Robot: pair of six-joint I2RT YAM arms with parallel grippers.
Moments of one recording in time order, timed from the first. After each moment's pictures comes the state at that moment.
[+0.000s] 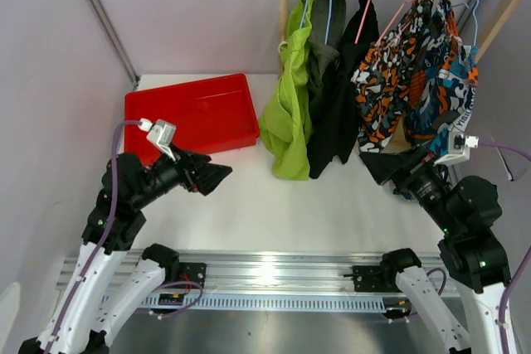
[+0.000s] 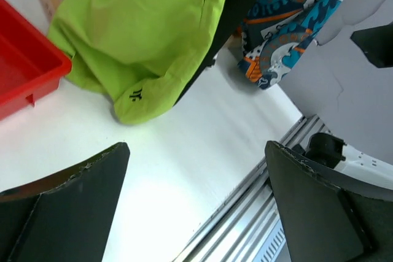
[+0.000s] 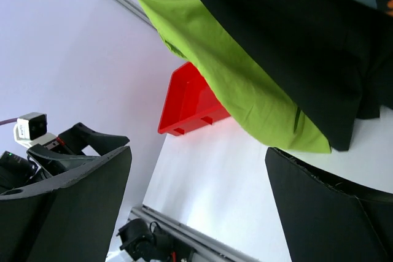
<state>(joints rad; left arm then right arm) -0.35 0.59 0.86 -0.40 0.46 -0.45 0.25 0.49 1.03 -0.57 -0.24 0.80</state>
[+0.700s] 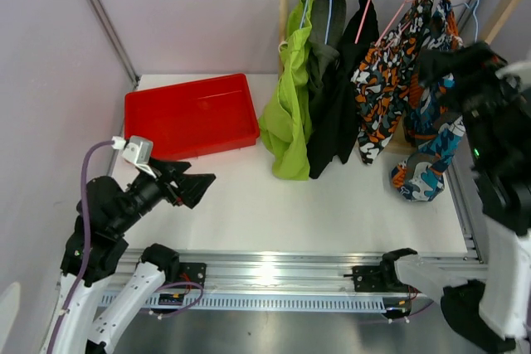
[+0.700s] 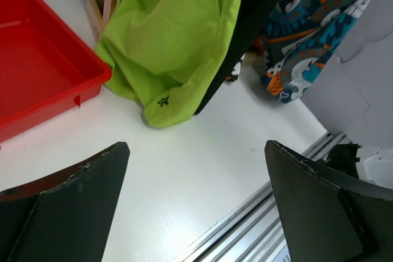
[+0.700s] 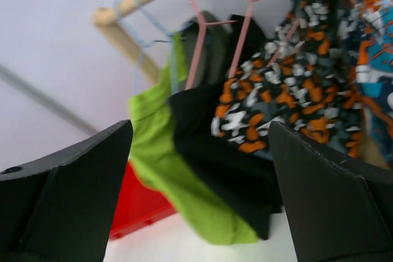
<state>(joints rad) -0.36 0.43 0.96 -0.61 0.31 -0.39 0.26 1.01 1.92 -0.79 0.25 0.52</state>
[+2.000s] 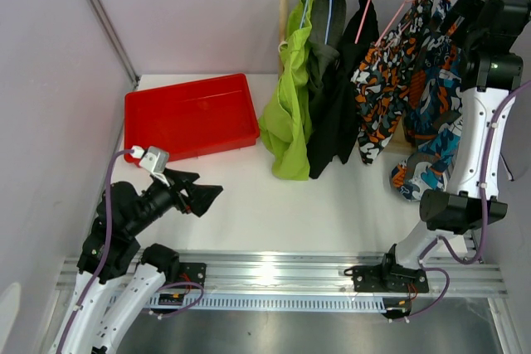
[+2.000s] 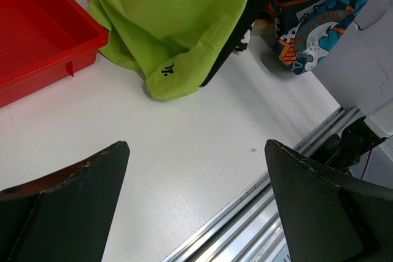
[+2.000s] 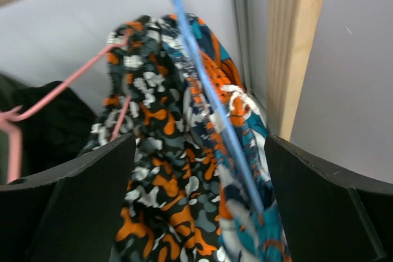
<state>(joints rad) -0.37 0.34 0.74 -0.56 0.35 -0.36 -0.17 1.70 2.28 -0.74 0.23 0.25</state>
